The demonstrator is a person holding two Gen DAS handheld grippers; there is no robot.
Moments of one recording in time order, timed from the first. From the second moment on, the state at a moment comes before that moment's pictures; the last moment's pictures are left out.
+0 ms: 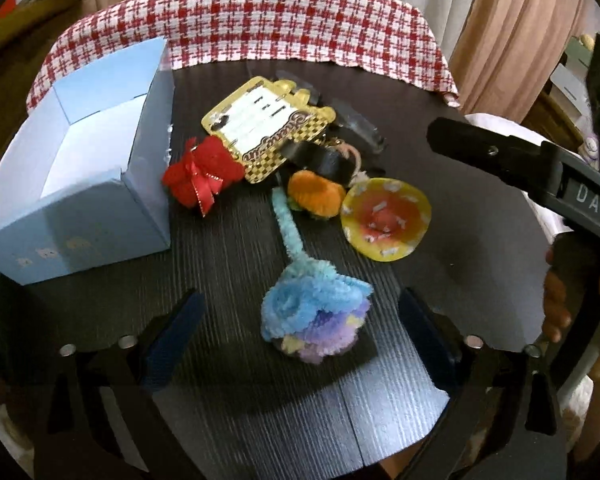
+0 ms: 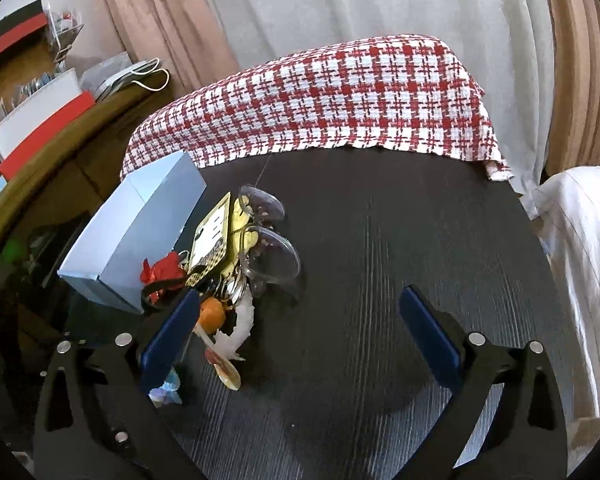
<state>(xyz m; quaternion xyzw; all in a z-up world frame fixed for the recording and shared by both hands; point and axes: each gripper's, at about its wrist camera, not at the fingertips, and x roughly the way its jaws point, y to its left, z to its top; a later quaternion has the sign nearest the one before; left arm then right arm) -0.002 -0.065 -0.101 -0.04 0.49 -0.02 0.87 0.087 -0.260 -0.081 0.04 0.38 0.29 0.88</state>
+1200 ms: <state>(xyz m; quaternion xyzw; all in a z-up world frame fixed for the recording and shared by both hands) -0.019 -0.047 -0.090 -0.07 0.42 -0.01 0.91 0.048 -0.210 -0.112 0.02 0.47 0.37 0.80</state>
